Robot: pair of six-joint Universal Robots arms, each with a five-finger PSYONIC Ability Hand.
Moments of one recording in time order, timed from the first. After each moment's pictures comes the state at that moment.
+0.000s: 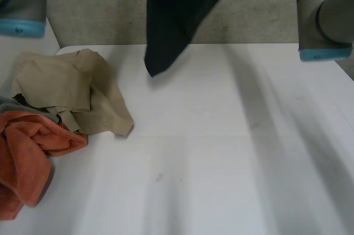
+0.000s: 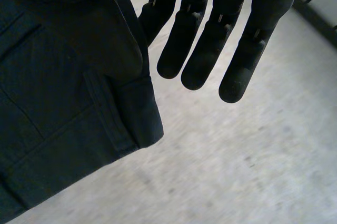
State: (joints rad) left arm 4.33 -2.00 -0.76 3.61 -1.50 3.35; right arm 1.94 -1.01 0.84 -0.62 1.53 2.63; left_hand 1.16 1.20 1.20 1.20 1.00; right_hand 1.14 1.18 1.19 1.20 1.02
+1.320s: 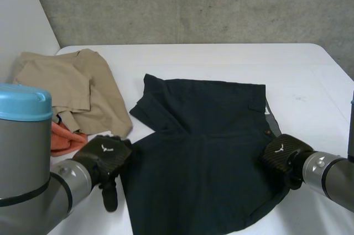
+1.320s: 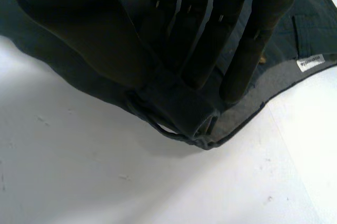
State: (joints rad) left arm 4.16 -1.76 -1.71 2.79 -1.59 3.46; right arm 1.80 -1.29 1.79 0.28 1.35 2.20; left_hand 0.19 0.22 0.22 0.22 0.06; right_hand 1.14 1.18 1.19 1.20 1.02
